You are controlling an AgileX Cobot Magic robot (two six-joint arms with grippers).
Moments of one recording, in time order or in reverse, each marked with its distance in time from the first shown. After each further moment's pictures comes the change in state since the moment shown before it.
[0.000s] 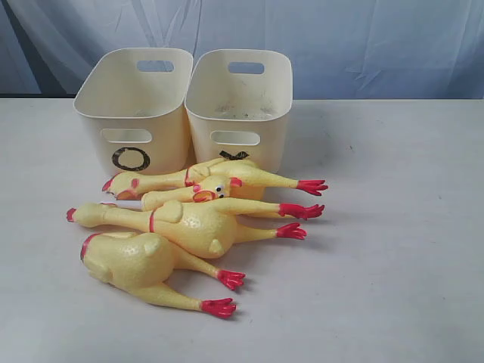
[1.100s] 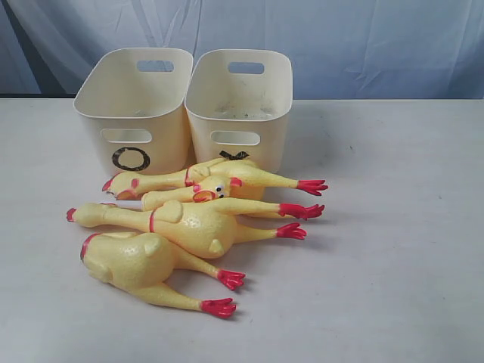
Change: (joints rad) left arm 0.000 0.000 0.000 0.020 -0.040 0.000; right arm 0.000 0.000 0.000 0.000 0.000 0.000
